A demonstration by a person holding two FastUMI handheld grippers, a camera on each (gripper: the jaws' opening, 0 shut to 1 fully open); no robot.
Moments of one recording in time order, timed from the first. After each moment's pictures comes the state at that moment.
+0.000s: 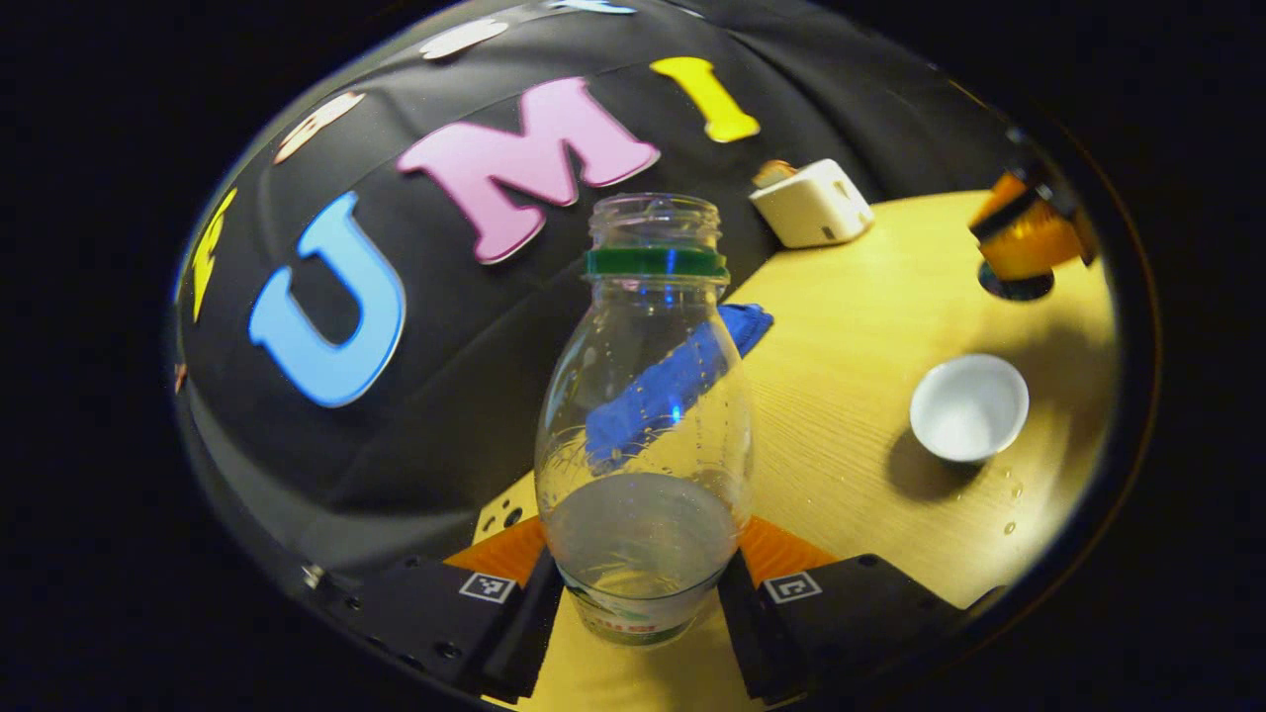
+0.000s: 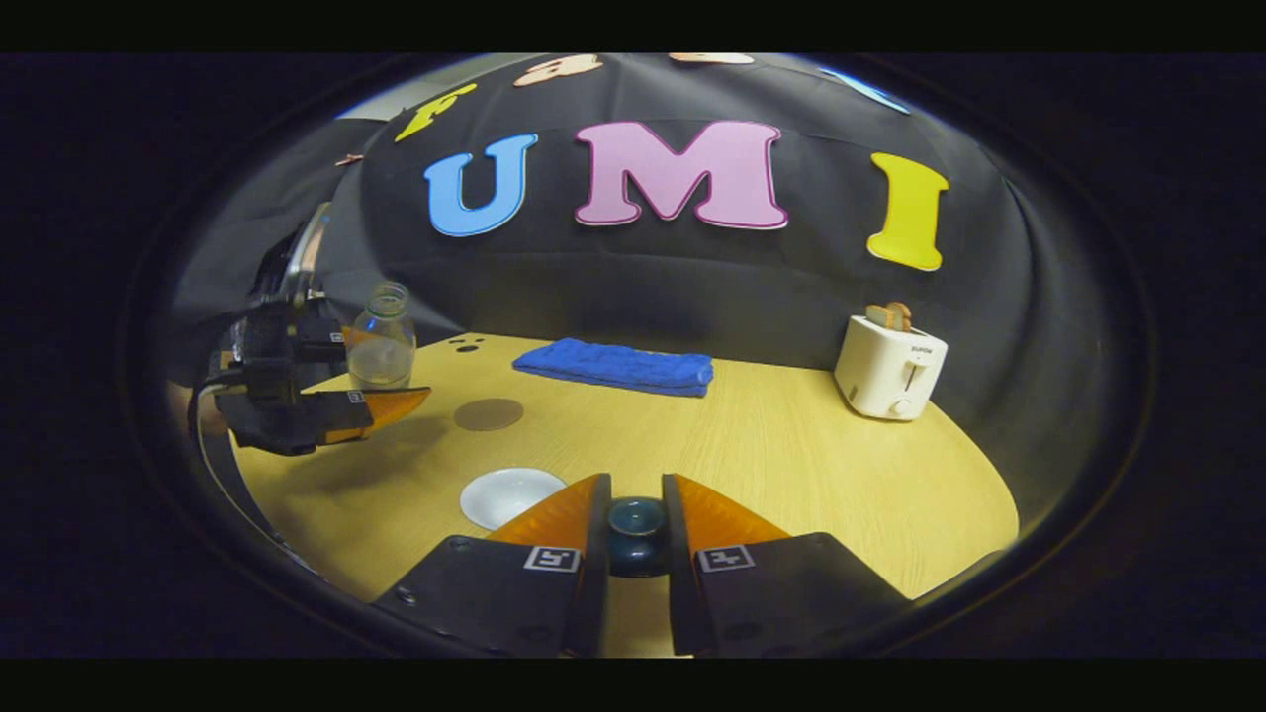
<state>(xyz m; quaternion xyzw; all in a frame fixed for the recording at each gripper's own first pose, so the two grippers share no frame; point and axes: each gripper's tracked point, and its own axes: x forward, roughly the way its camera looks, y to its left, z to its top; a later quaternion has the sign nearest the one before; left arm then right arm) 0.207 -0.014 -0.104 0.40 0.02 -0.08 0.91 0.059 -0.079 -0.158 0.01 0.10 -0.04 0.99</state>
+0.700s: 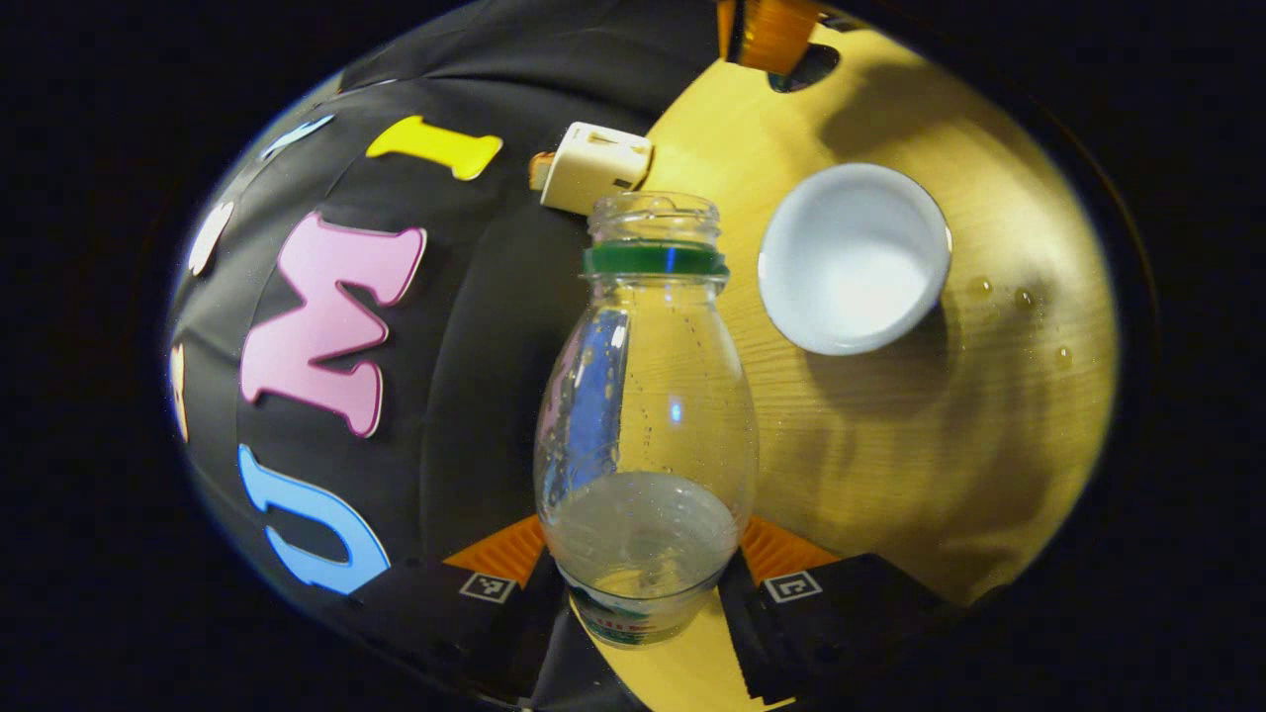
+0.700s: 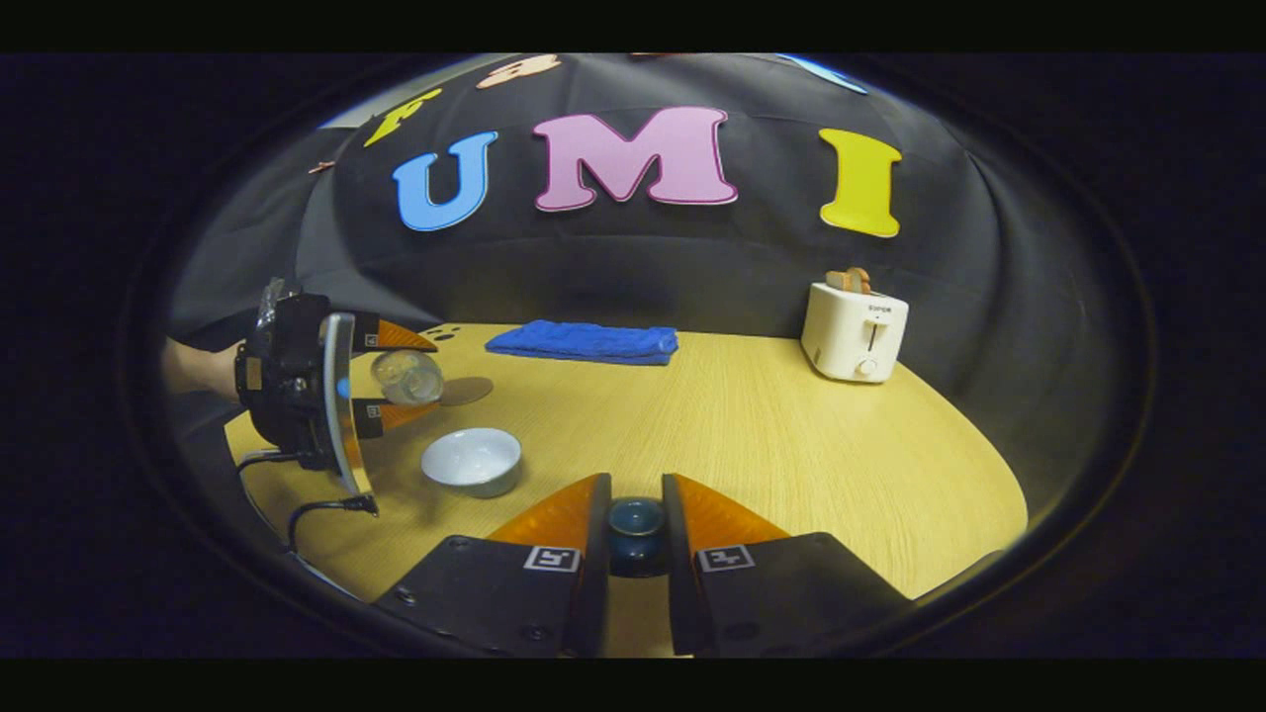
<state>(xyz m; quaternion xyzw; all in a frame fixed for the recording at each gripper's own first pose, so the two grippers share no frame) 0.231 -0.048 -0.148 0.68 0.00 -0.14 0.72 0.033 -0.106 -0.190 0.04 0.12 -0.06 0.99</state>
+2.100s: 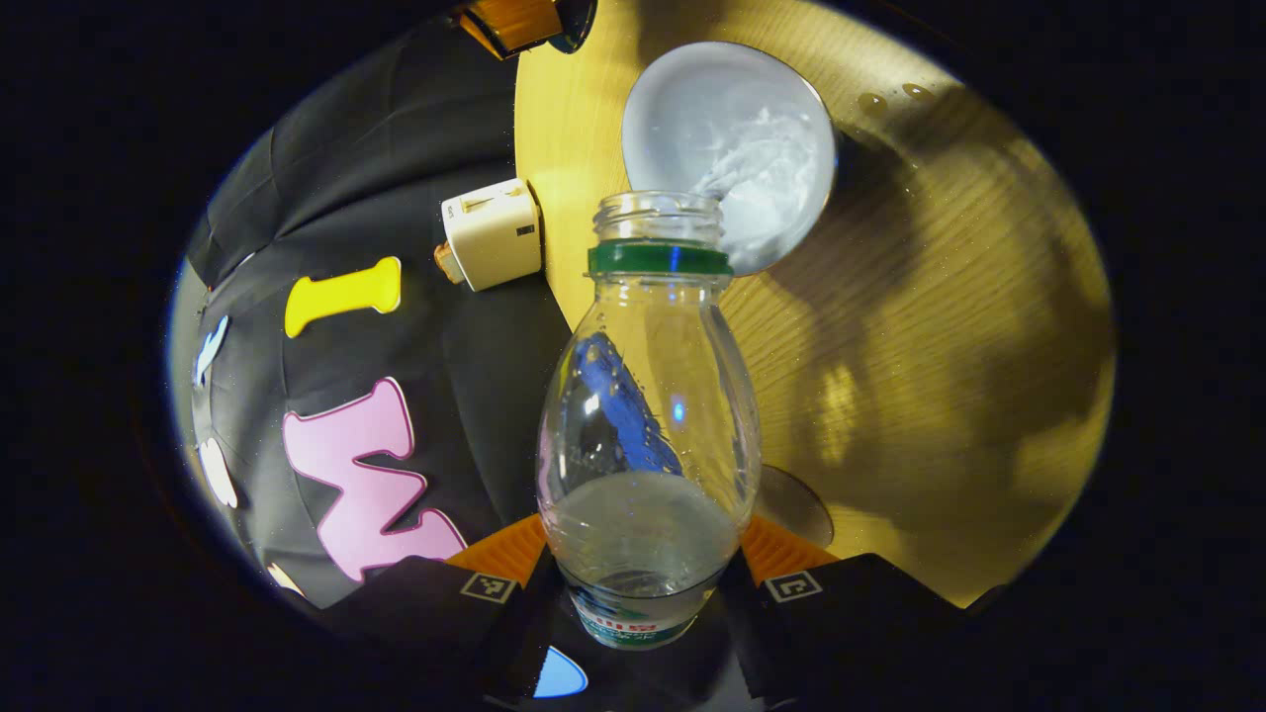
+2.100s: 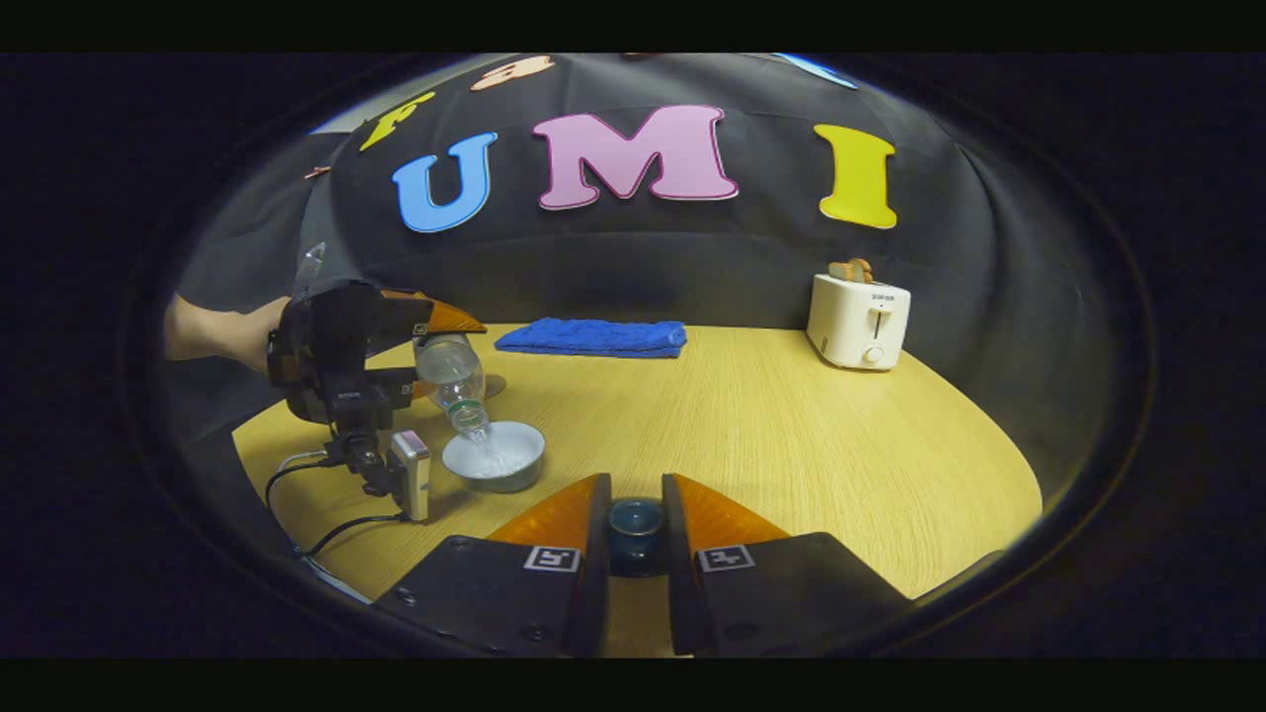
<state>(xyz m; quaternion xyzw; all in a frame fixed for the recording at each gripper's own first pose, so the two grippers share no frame) 0.254 -0.061 -0.117 0.85 -0.07 -0.11 0.51 0.027 -0.088 -0.194 0.05 0.12 -0.06 0.99</state>
